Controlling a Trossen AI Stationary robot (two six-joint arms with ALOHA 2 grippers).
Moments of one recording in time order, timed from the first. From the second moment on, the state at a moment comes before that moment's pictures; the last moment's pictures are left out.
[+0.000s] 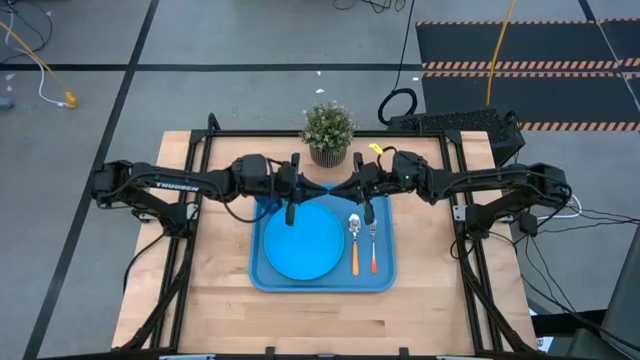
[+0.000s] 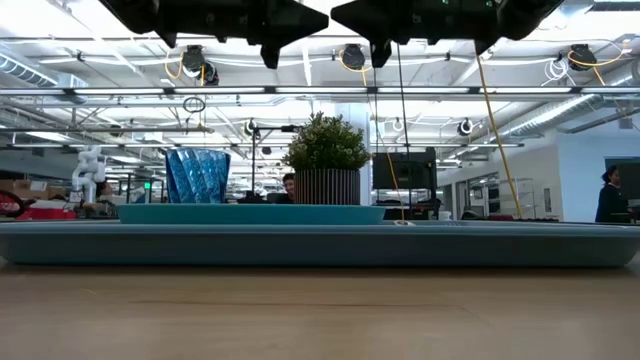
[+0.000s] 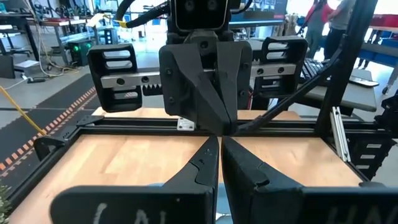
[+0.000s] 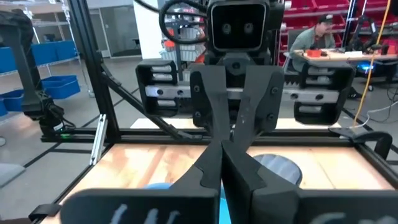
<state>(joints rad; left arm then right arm) 0.13 1.38 0.84 0.47 0.20 -0.01 -0.16 1.34 0.78 0.53 -0.32 0.07</state>
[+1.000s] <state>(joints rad) 0.20 0.81 0.40 0.42 0.16 -0.06 -0.19 0.68 0.29 0.36 -0.18 0.16</state>
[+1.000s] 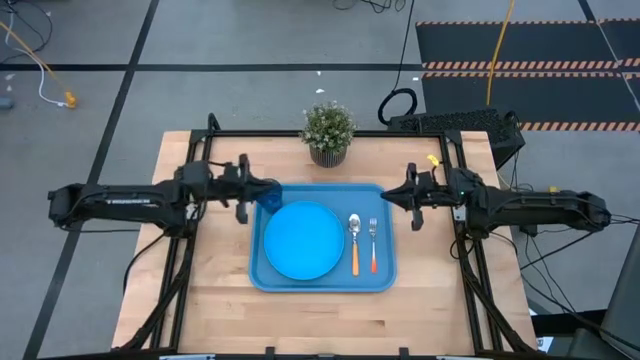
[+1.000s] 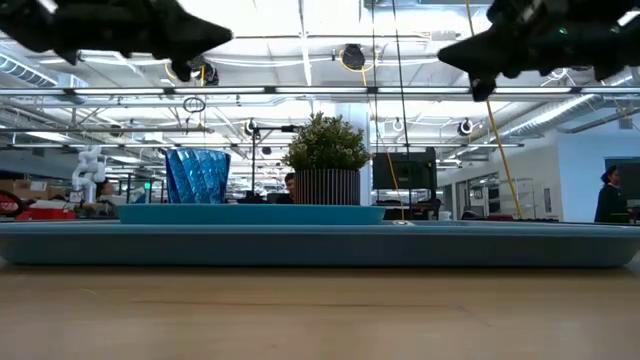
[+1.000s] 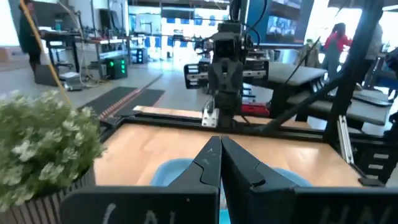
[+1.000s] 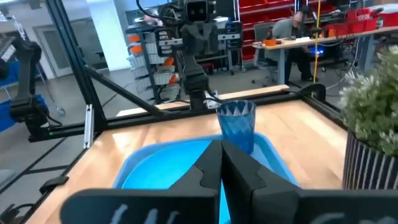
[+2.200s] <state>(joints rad) 0.11 0.14 0.15 -0.06 -0.06 -0.18 0.02 0.23 0.04 0.06 0.06 0.22</state>
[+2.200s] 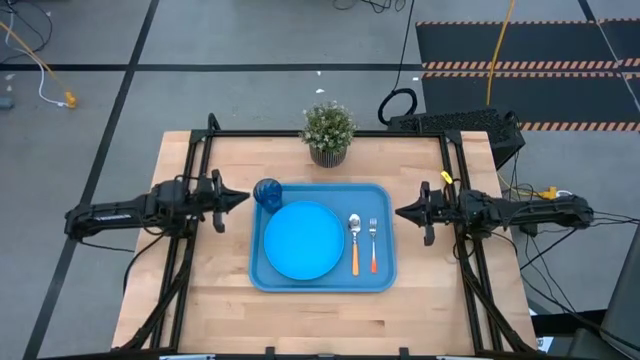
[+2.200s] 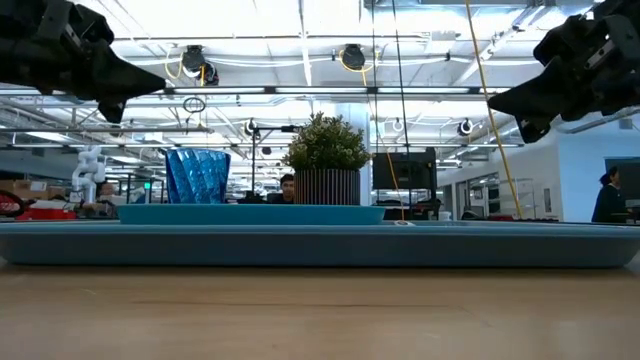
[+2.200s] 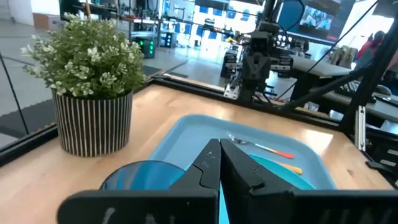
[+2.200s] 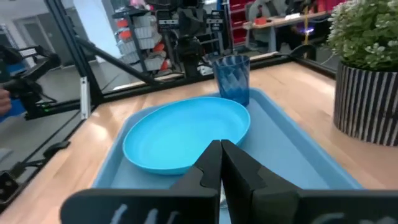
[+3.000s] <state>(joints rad) 0.03 0.02 0.01 0.07 -0.10 -0.14 0.05 0.14 0.02 0.16 0.00 0.16</state>
